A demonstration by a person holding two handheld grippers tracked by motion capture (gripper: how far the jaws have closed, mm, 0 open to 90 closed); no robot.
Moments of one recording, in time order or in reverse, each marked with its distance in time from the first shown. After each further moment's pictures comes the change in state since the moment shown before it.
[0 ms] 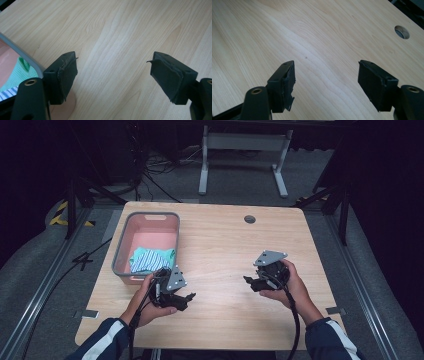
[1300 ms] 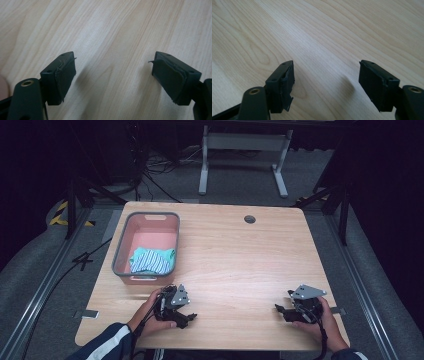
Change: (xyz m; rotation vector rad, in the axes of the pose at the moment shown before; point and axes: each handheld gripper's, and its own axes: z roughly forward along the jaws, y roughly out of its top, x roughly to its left) left arm -0.019 -0.046 0.043 0.051 -0.203 -0.001; right arm -0.010 -0.150 -0.016 0.009 -0.019 0.162
